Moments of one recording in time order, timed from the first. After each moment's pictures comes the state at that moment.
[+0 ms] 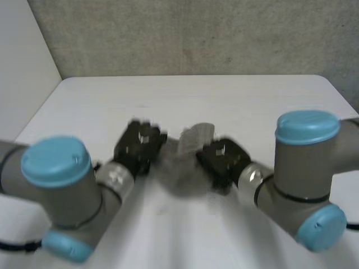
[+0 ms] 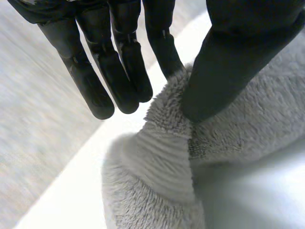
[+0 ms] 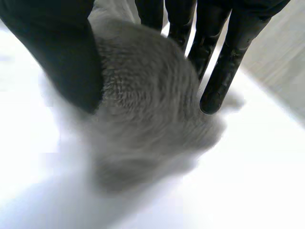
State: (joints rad) left arm 4.11 -1.98 -1.69 3.51 -1.54 3.64; right arm 2.14 -1.08 1.49 0.03 1.36 2.69; left_hand 0.99 1.00 1.00 1.01 0.84; right_hand 0.73 0.85 0.86 0.86 0.69
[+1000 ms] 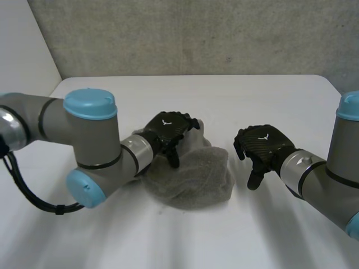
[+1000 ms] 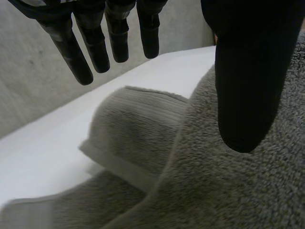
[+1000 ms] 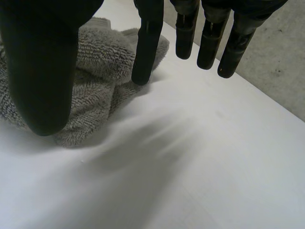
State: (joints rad) left arm 4.13 -2.27 -1.15 3.12 -1.30 3.30; right arm 1.95 -1.26 1.60 0.10 1.35 2.76; left_hand 0.33 0.33 0.33 0.33 0.15; right_hand 0.70 0.32 0.27 0.30 0.10
